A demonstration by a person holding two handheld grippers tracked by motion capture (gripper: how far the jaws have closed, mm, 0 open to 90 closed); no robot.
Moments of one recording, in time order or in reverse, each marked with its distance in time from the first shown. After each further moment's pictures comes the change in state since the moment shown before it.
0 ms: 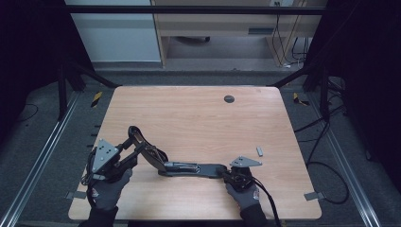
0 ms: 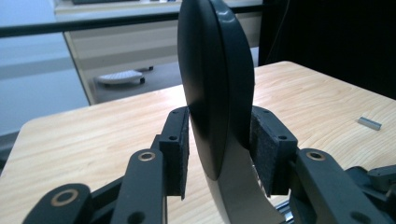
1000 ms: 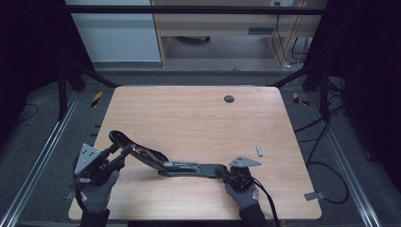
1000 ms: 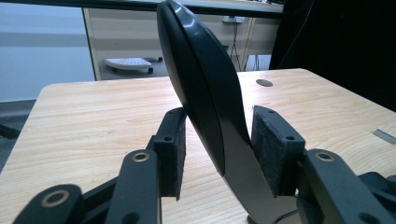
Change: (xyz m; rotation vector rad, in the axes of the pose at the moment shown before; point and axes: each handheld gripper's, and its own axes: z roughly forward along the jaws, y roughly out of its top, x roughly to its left) left arm 0.033 -0.026 -0.011 -0.009 0.033 -0.120; right arm 0.001 0.000 0.001 -0.004 0.005 0.003
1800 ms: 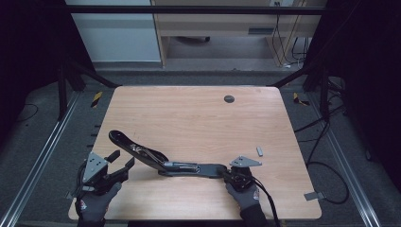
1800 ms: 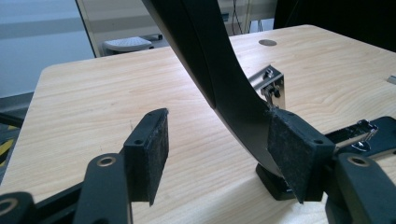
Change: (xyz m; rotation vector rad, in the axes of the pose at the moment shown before) left arm -0.006 -0.025 -0.006 0.121 0.008 0.102; right arm -0.001 0.000 -0.003 0.006 -0.026 -0.009
